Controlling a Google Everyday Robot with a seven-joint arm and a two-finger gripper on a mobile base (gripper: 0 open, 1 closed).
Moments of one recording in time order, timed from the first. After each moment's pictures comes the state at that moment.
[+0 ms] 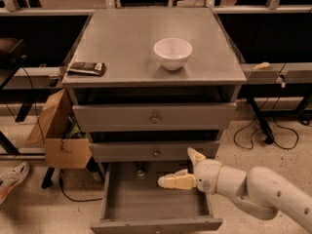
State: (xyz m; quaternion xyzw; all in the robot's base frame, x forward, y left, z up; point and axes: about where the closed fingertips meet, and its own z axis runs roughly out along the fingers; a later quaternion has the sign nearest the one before) arm 0.482 -0.066 0.635 -0.28 0.75 0.38 0.46
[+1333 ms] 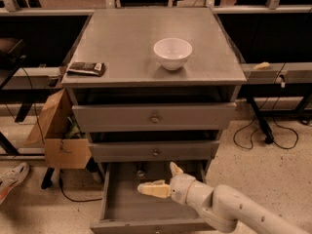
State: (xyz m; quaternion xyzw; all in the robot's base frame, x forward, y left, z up) arm 0.503 -0.006 0.532 -0.21 0.76 0.39 0.47
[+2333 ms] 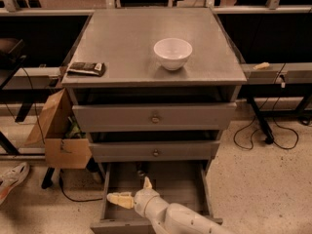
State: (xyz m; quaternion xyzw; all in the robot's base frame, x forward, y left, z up) arm 0.515 0.099 0.421 -0.15 0.80 0.33 0.48
